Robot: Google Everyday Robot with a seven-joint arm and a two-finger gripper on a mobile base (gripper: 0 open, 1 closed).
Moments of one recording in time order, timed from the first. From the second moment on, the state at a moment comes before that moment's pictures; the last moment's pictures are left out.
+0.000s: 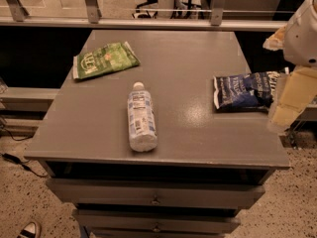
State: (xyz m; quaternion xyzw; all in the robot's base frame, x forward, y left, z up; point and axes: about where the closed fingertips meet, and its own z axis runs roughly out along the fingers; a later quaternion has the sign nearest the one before) arm 0.438 -0.217 0.976 -0.60 0.78 -0.03 0.16
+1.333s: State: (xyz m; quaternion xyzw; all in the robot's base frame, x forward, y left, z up) arm 0.553 -0.107 0.942 -0.49 0.85 0.06 0.18
